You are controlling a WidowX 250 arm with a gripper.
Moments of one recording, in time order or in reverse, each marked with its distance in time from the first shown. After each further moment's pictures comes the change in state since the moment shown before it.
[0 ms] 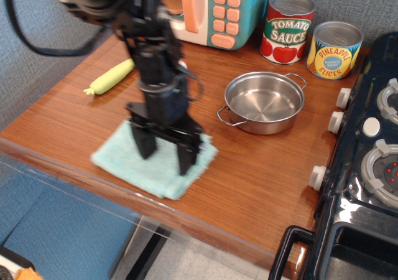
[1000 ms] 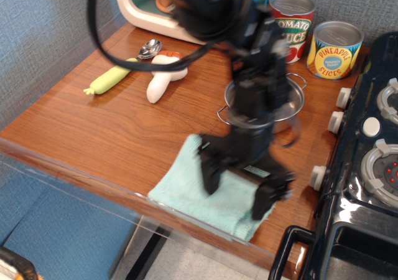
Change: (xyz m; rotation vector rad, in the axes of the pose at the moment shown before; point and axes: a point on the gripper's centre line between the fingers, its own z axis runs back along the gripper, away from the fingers) arm -0.003 -0.091 0.004 0.122 0.053 -0.030
